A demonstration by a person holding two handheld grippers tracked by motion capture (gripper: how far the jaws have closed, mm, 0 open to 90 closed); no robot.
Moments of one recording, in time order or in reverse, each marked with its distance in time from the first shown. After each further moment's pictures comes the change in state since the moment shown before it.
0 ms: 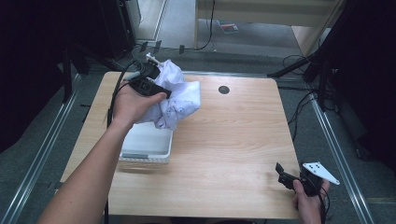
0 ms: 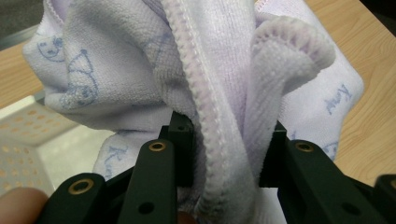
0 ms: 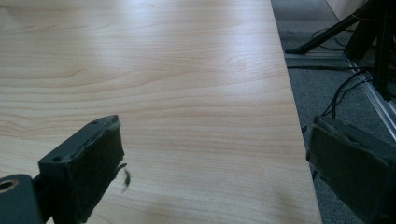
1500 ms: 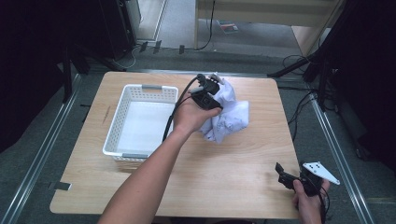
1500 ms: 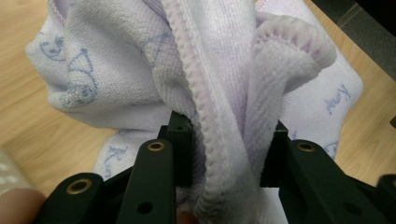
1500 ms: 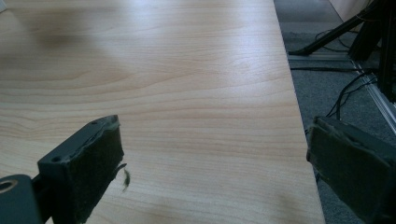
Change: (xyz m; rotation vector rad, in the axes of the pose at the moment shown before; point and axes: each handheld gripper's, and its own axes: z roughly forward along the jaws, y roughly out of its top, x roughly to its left) left arm -0.115 0.035 0.114 0.077 -0.148 0.115; right arm 0.000 0.000 0.000 -0.006 0.013 0.004
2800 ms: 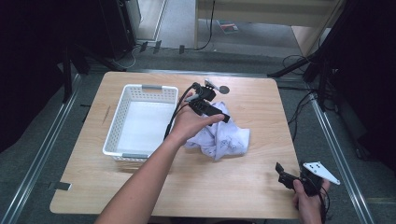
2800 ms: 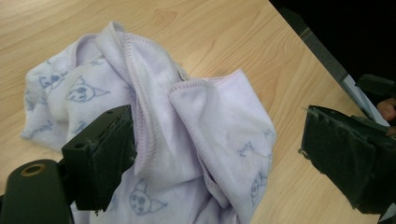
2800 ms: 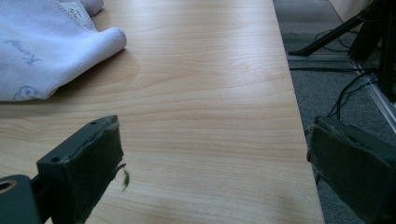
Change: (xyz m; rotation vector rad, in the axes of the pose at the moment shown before) left arm 0.012 -0.023 0.000 -0.069 -0.151 -0.101; right arm -0.001 0.000 0.000 -0.003 0.001 0.002
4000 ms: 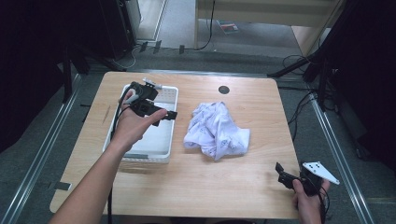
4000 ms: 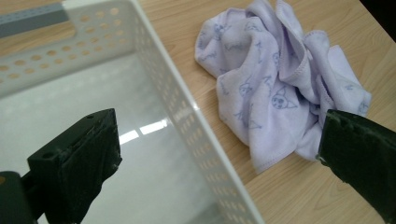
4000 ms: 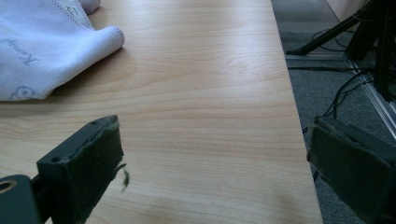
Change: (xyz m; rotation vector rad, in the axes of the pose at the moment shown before) left arm 0.077 -0.078 -0.115 -0.079 0.228 -0.093; right arm 0.001 0.000 0.000 0.006 -0.012 -0.004
